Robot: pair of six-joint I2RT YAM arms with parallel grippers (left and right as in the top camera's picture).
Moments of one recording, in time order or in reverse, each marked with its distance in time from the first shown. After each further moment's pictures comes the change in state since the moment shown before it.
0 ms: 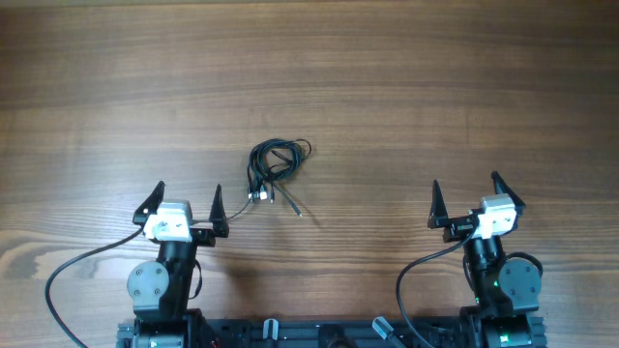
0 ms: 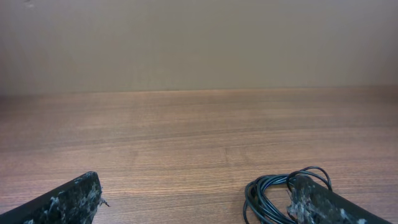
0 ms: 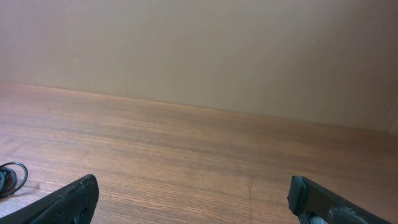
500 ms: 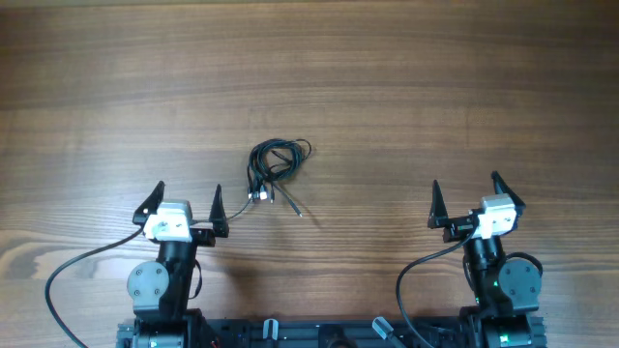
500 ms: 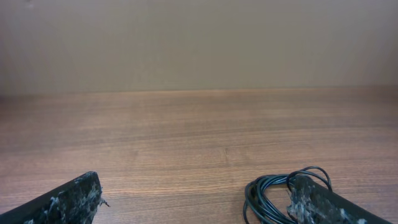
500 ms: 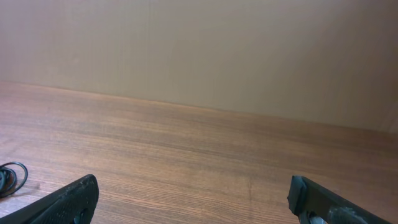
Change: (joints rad) left arm 0.000 0.000 0.000 0.000 0.000 0.000; right arm 0.000 0.000 0.000 0.000 0.000 0.000
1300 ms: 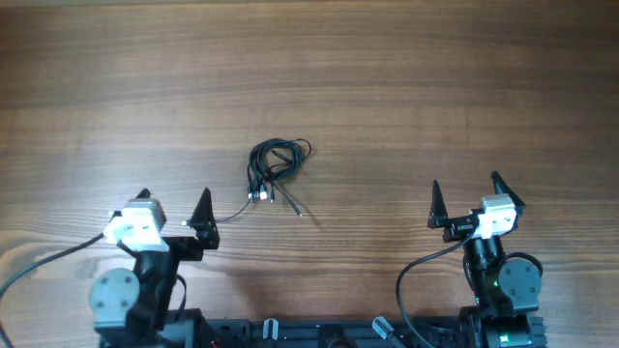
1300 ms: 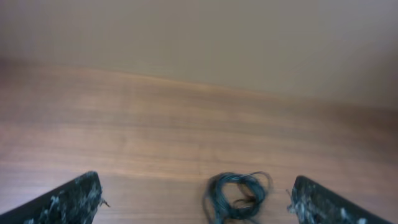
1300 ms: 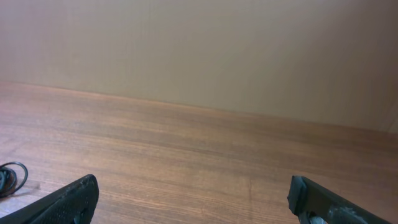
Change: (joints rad) left arm 0.000 0.158 0.503 -0.488 0.020 -0.167; right arm 0.000 0.000 0.000 0.000 0.000 0.000
